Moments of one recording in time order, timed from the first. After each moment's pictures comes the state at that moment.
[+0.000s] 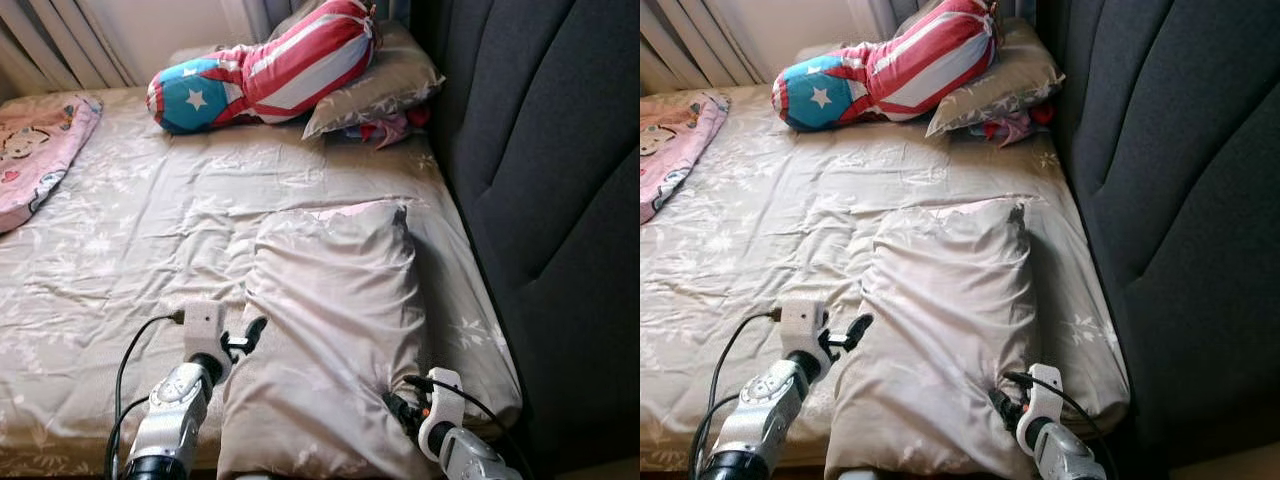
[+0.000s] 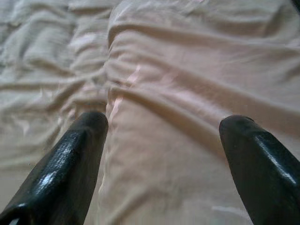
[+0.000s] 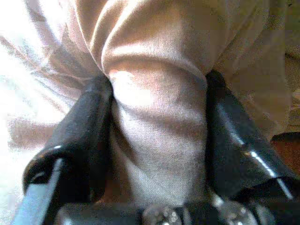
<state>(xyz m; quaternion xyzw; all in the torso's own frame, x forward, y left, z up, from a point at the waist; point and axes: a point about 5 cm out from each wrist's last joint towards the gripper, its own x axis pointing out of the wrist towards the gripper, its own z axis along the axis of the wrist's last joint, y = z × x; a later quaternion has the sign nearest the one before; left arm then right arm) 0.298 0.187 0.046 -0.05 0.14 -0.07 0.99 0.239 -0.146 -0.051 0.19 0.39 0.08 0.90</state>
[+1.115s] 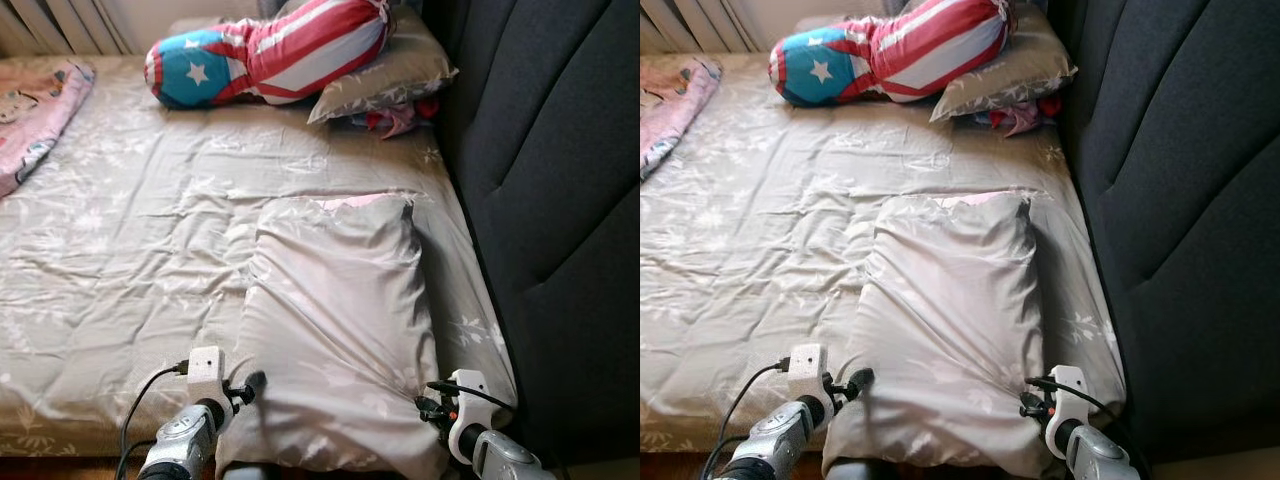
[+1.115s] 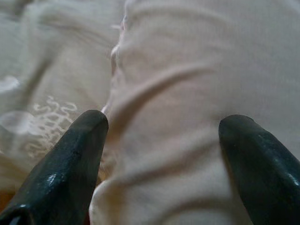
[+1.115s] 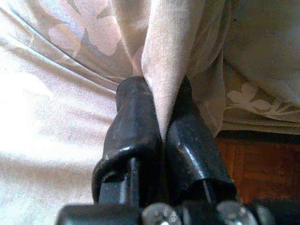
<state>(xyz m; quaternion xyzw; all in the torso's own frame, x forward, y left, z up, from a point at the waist) 0.272 0.189 -0.018 -0.10 0.28 -0.03 0.95 0.232 -0.190 -0.046 0.14 0.38 0.10 0.91</state>
